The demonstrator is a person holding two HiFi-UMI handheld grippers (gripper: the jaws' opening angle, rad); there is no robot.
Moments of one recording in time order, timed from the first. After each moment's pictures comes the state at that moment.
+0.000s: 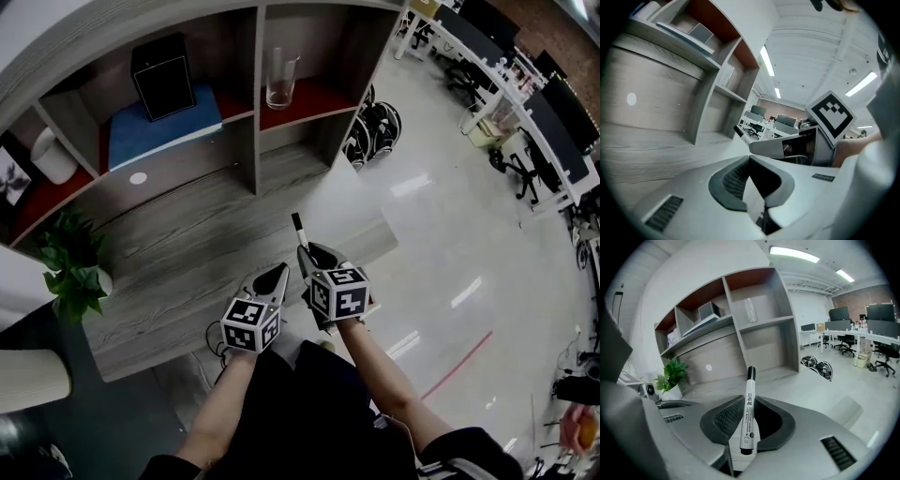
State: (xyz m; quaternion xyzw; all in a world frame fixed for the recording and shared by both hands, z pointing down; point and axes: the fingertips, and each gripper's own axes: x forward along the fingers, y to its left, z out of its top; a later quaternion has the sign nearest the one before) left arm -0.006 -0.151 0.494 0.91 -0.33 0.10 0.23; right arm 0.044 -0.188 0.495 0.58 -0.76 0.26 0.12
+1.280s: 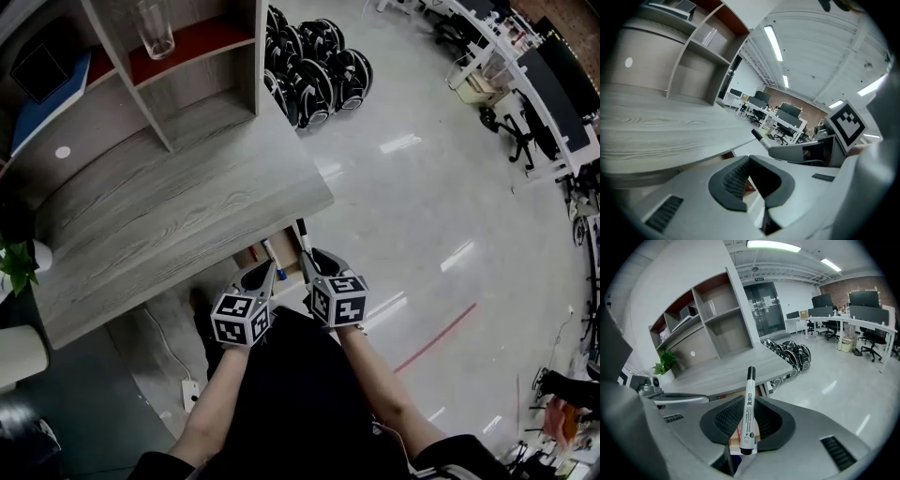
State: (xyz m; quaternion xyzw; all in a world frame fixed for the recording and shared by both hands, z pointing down) left arm 0.160 -0.050 0.578 0.88 -0.34 0.16 0.31; right arm 0.243 -0.056 0.578 0.60 -0.72 0.33 0.15
